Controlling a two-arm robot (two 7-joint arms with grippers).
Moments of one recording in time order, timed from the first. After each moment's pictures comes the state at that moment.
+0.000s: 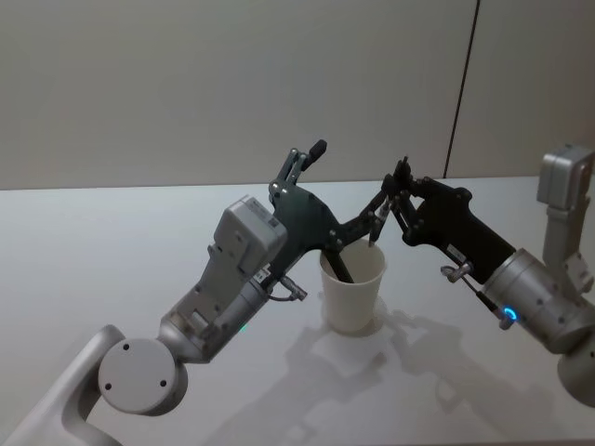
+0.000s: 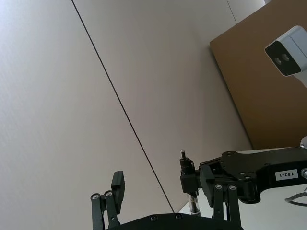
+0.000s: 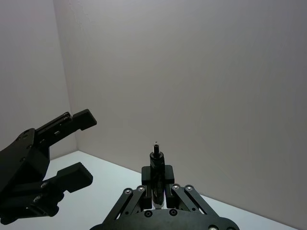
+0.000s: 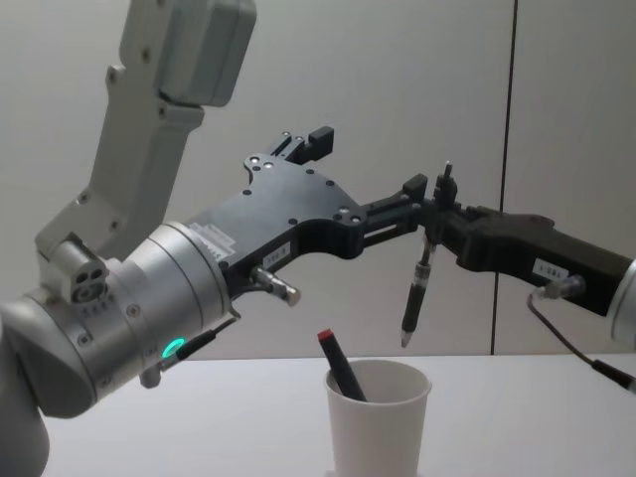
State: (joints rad) left arm -0.29 0.27 0.42 -1.46 -0.05 -0.40 -0.27; right arm 0.31 0.20 -0.30 -1.34 0.42 -0.19 0.53
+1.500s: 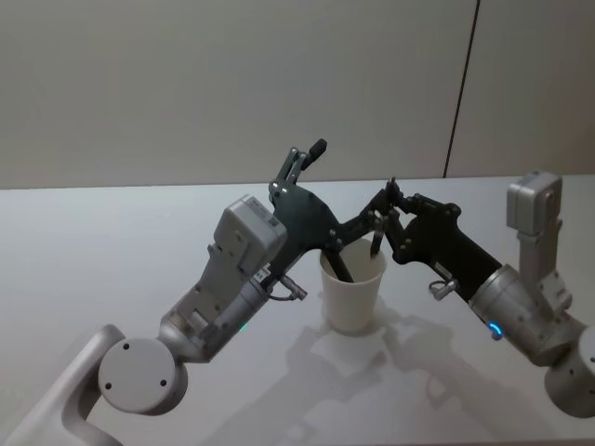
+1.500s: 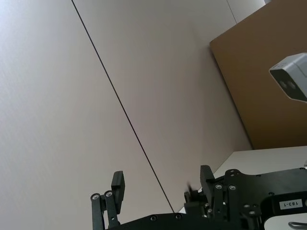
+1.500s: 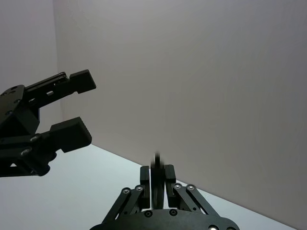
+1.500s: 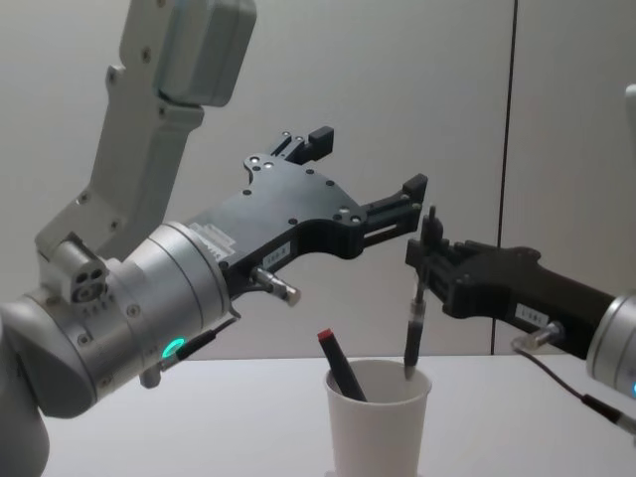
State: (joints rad) left arm -0.29 0.27 0.42 -1.46 -0.05 -0.40 -0.27; right arm 0.32 0.19 -0.32 -1.26 0.29 -0.29 0.48
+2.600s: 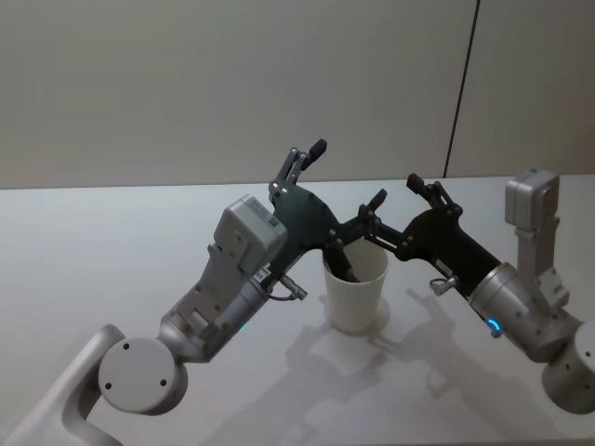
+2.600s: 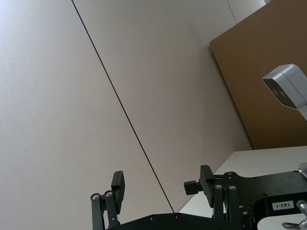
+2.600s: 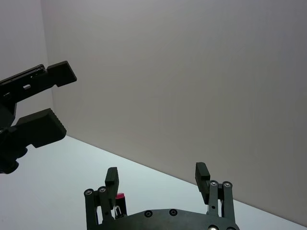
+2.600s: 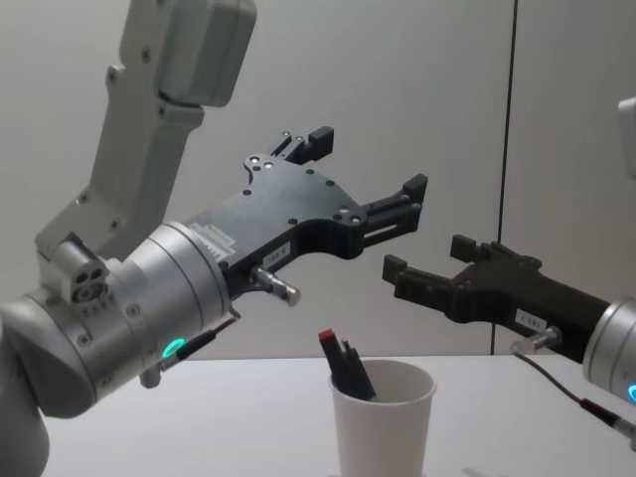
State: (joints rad) left arm -0.29 0.27 0.42 -1.46 -0.05 -0.40 -0.27; right arm 0.35 0.18 -0.32 -1.20 0.30 -0.29 0.47
